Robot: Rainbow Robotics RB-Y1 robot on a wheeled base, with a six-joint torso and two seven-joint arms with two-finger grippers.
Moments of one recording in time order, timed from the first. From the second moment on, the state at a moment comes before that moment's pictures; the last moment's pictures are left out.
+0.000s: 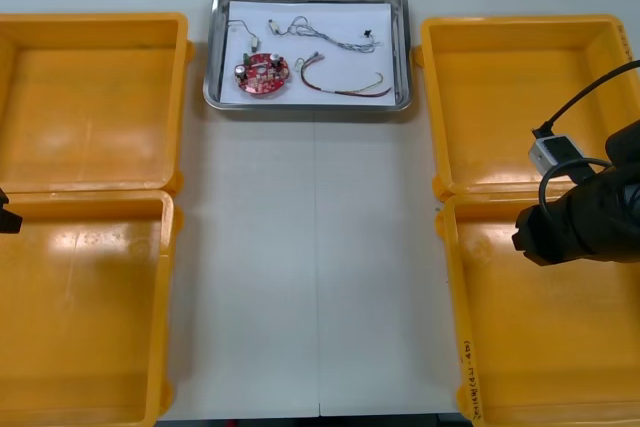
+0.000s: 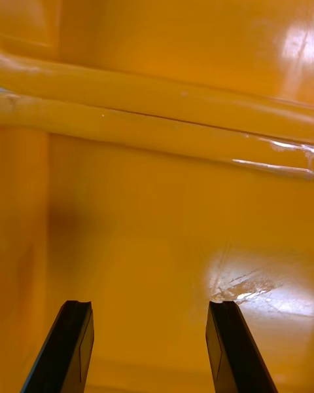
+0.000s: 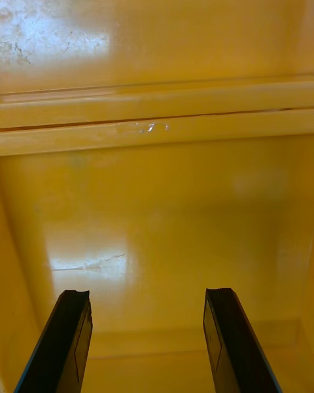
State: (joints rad) right arm -0.21 -0.73 0.08 -2.28 -0.73 1.82 1.18; left arm -0.12 0.80 0.38 -2.18 0.89 1.91 -1.38
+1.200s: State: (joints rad) right arm -0.11 -0.69 0.06 -2.28 -0.69 1.80 1.07; left arm -0.12 0.80 0.38 -2.18 0.89 1.91 -1.38
